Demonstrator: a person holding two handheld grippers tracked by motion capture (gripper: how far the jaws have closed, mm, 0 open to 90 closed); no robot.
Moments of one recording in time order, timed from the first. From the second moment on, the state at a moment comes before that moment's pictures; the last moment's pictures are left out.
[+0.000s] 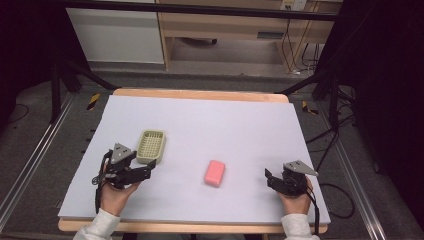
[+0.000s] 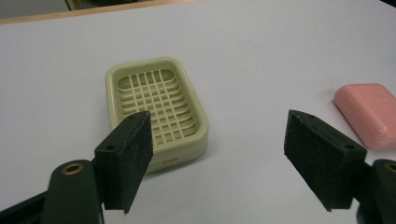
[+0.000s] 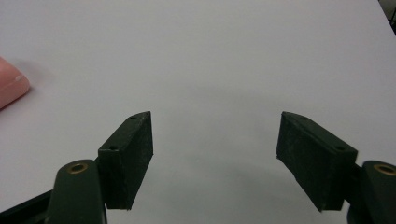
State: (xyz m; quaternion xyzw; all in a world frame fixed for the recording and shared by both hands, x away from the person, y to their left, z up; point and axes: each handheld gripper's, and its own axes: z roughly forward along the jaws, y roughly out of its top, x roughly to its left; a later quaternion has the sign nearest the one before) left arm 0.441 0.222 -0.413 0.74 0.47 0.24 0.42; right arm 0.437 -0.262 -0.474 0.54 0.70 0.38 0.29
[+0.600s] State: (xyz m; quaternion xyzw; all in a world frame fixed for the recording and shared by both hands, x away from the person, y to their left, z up) left arm 0.451 0.190 -0.403 0.75 0.45 0.23 0.43; right arm 0.437 -0.261 -0.473 0.54 0.70 0.38 0.28
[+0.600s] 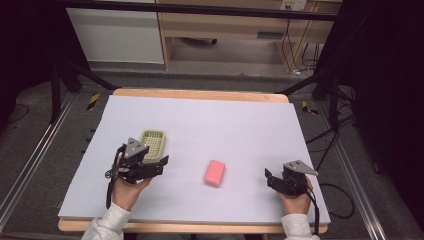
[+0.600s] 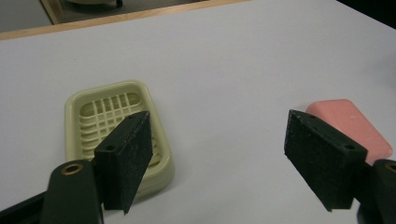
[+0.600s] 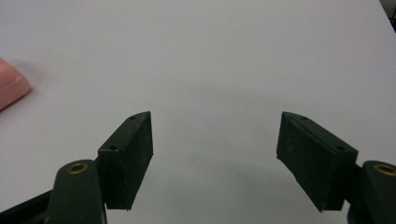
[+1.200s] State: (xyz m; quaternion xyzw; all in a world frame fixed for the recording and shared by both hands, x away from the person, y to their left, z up) left arm 0.456 0.164 -0.401 0.76 0.44 0.22 0.44; right arm 0.437 -0.261 -0.473 0.54 0.70 0.38 0.28
